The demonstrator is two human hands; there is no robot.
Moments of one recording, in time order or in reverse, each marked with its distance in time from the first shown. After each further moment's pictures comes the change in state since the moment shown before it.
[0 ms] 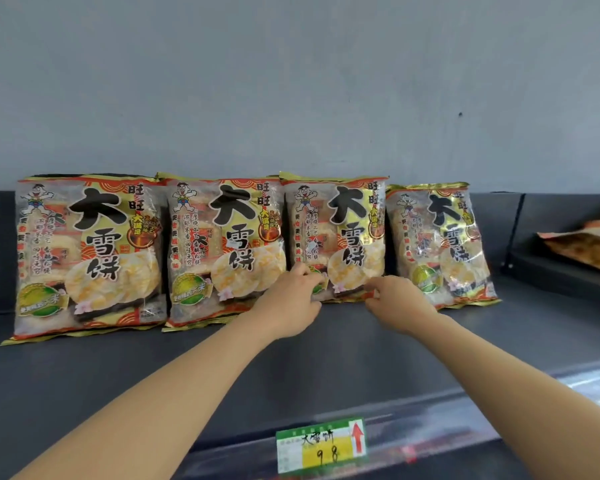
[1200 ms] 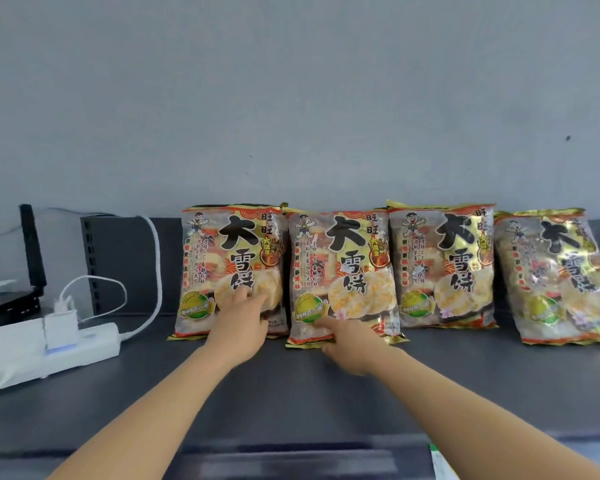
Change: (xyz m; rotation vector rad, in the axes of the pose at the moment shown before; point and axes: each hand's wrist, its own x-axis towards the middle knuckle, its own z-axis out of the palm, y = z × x) left_hand -0.128 -0.169 -0.081 0.177 0.163 -0.424; right_hand -0.030 -0.208 0.068 0.012 -0.228 -0.370
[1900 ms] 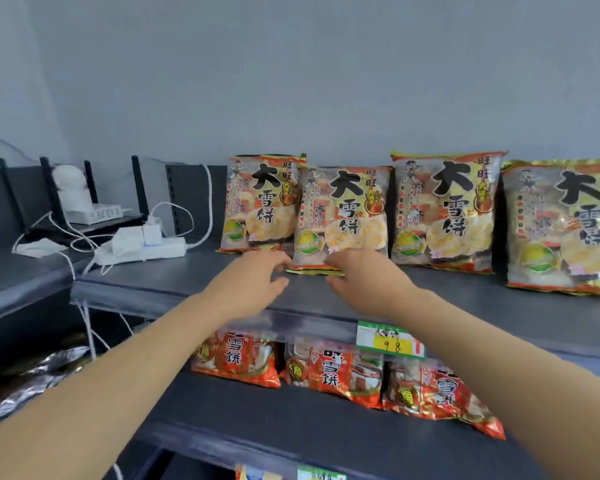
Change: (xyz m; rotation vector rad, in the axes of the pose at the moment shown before) left_hand -0.164 0.130 -0.061 -0.005 -0.058 -0.060; right_hand -0.148 0.030 -0.055 -0.065 0.187 -0.402
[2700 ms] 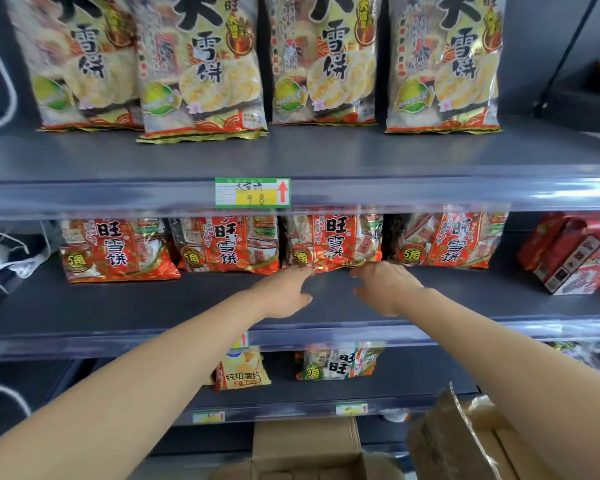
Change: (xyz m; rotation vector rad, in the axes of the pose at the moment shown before) left_hand -0.019 0.115 0.260 -0.127 -0.633 0.185; right_hand -0.190 0.162 0.141 -0.116 -0.510 0.450
